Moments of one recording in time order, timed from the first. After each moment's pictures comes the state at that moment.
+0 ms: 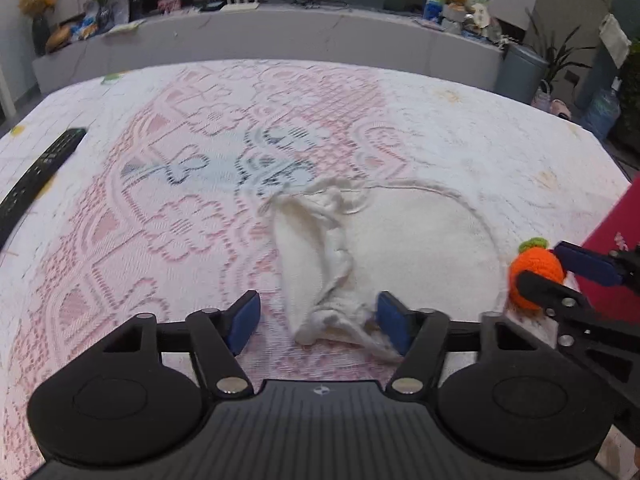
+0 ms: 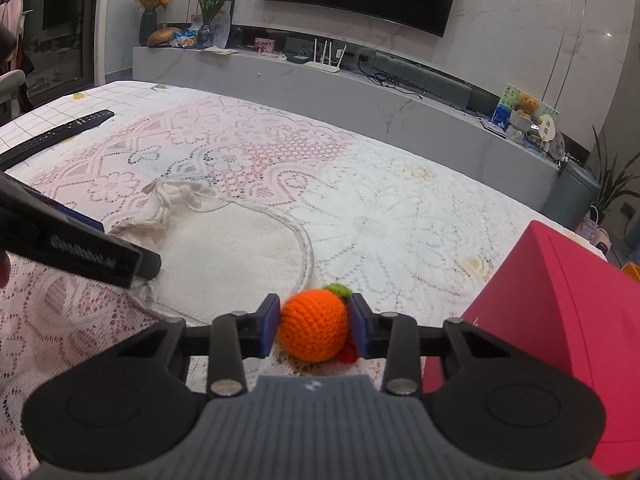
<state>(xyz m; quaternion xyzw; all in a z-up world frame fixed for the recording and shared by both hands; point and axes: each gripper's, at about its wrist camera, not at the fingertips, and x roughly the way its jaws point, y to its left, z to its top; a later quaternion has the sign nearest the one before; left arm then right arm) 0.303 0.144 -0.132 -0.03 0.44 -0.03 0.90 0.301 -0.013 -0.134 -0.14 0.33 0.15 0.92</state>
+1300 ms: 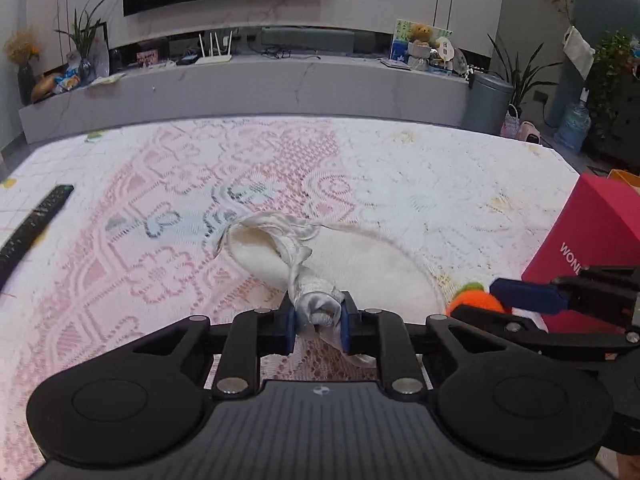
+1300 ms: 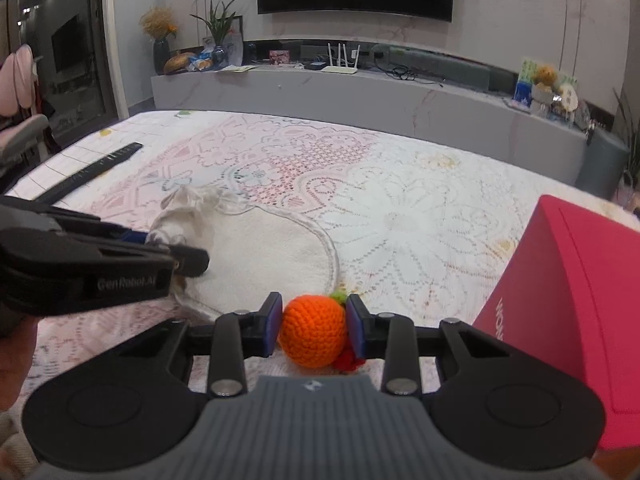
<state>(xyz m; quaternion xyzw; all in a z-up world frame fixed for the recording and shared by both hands) 0.279 0.123 -0.105 0.00 0.37 -0.05 0.93 0.293 -0.030 -0.125 -0.05 0.34 0.20 0.92</state>
